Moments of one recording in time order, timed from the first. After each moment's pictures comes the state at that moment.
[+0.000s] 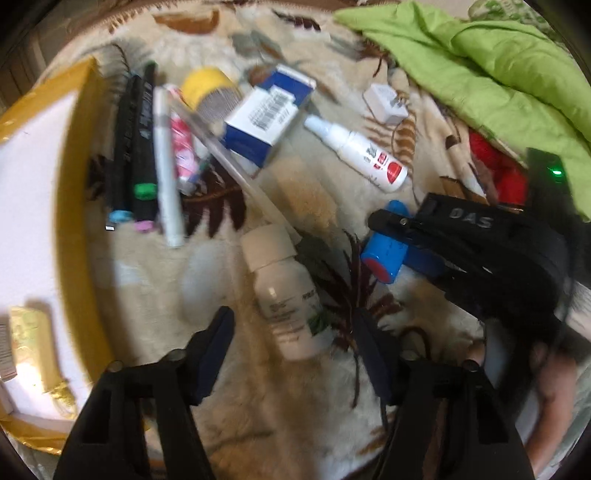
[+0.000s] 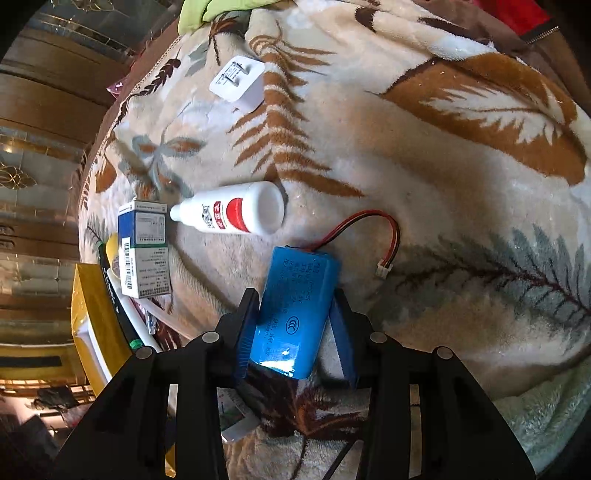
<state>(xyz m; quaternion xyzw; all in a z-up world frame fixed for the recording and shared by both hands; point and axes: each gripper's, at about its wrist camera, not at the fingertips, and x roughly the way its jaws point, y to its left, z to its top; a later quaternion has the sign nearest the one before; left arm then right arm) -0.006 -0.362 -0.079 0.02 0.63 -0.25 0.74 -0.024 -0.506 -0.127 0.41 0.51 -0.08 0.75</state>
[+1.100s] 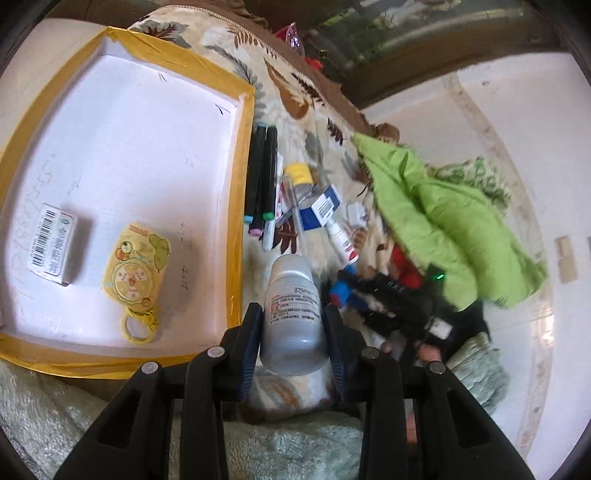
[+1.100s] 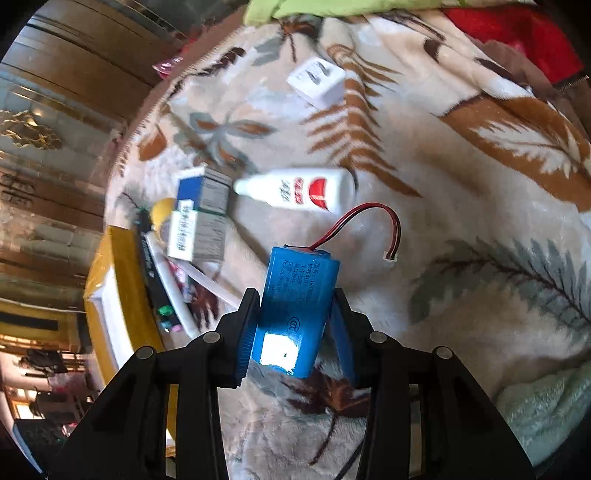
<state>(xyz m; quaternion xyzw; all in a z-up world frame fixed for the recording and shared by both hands) -0.009 -0.162 -0.013 -0.29 0.55 -0.29 0.73 -0.055 -0.482 -0.101 0.39 0.51 -0.03 0.77</state>
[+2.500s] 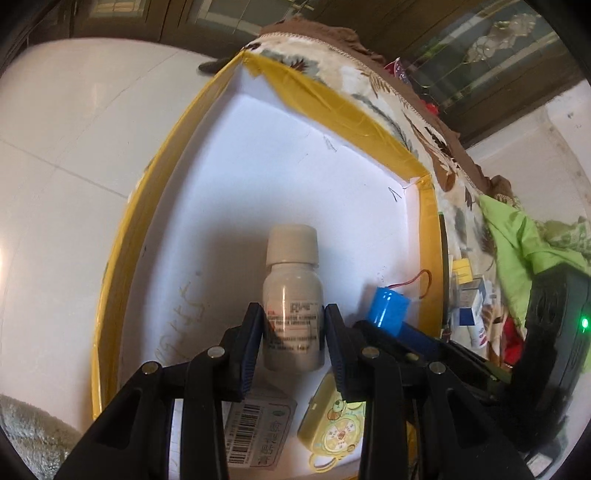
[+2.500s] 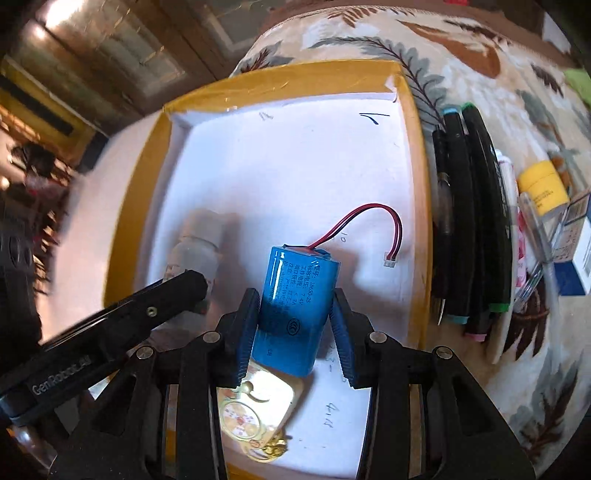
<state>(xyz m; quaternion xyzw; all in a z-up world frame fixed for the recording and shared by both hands) 0.071 -0.089 -0.079 -0.22 0.56 -0.12 0.79 0.049 -0.199 -0.072 0.06 0.55 0.19 0.81</state>
